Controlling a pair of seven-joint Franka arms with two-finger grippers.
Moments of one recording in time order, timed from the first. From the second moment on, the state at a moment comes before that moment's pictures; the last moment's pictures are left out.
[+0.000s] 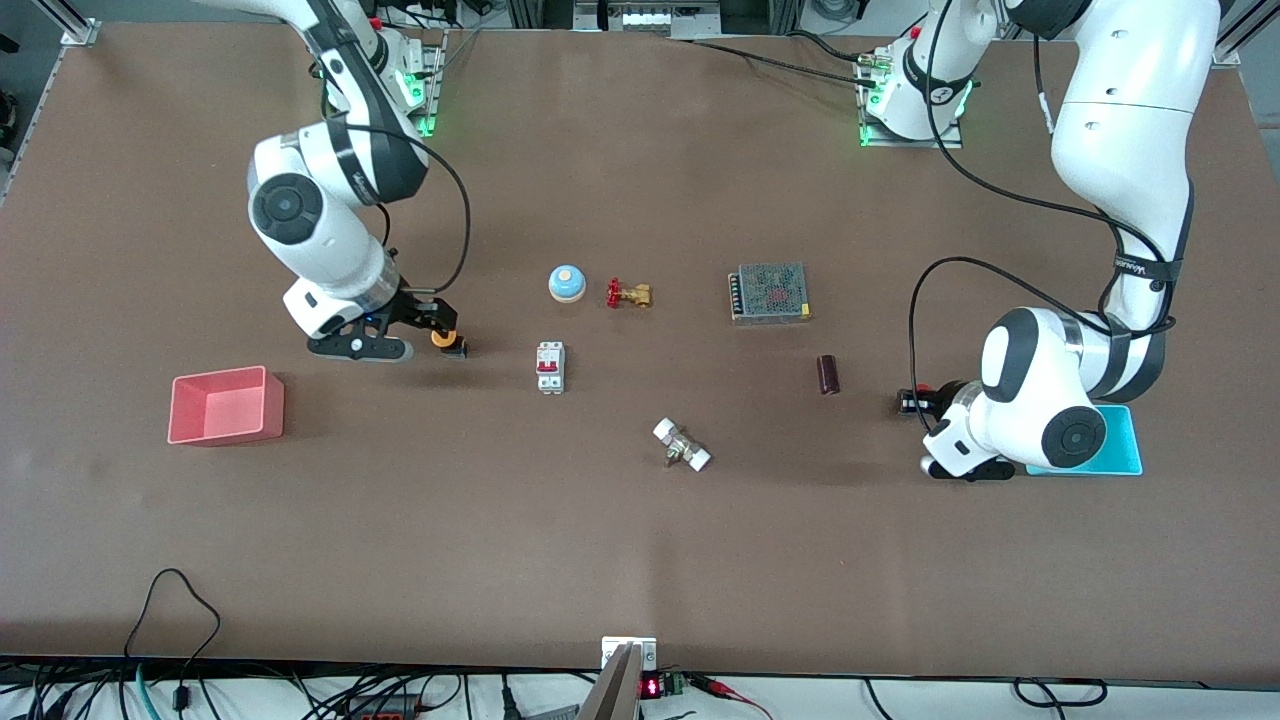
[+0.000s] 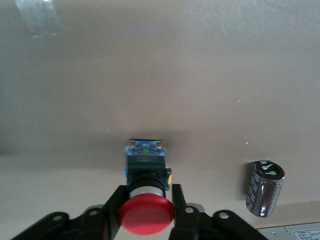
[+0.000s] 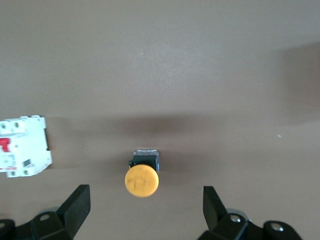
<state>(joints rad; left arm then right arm) -0.01 0.73 -0.10 -1.52 -0.05 1.87 -0.07 0.27 0.25 0.09 -2.10 -0.04 2.34 0.43</state>
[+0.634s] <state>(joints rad) 0.10 0.65 -0.07 -1.37 -0.05 1.70 -0.08 0.27 0.36 0.10 -2.09 -0.07 2.42 0.43</state>
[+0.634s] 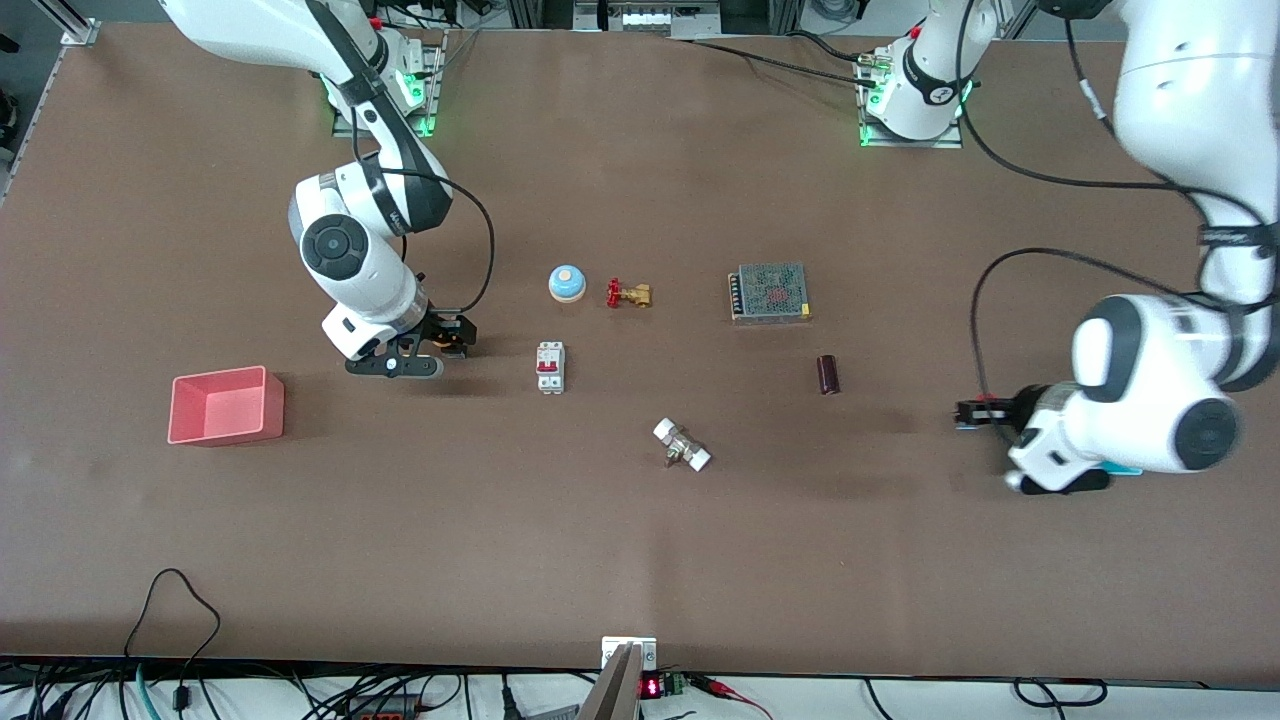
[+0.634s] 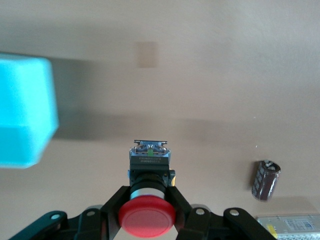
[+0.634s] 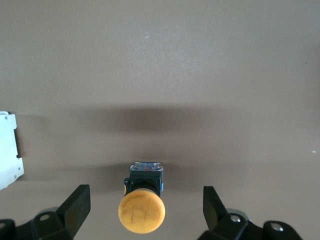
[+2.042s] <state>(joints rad) 0.26 0.84 0.00 -1.19 -0.05 1.75 0.13 0.24 0.40 0.13 -2.10 -0.08 2.42 0.41</state>
